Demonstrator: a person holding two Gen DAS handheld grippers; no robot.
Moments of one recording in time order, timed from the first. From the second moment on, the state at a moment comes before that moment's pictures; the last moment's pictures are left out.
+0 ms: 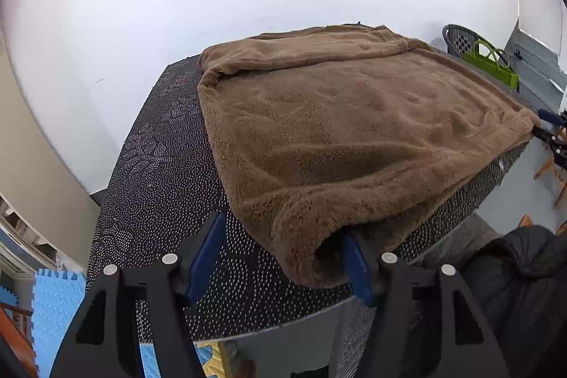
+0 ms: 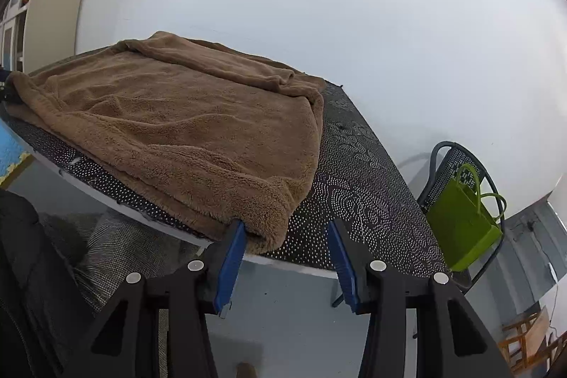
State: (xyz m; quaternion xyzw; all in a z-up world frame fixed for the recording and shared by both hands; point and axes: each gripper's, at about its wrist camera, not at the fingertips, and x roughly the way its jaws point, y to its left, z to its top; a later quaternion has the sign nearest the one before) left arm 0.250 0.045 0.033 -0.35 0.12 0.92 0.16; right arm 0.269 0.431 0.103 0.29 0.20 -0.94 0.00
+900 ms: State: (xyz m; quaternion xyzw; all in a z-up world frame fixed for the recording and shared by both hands) left arm 0.246 0.031 0.054 -0.34 0.08 0.92 0.16; right arm 0.246 0.427 0.134 0.25 0.16 -0.95 0.00
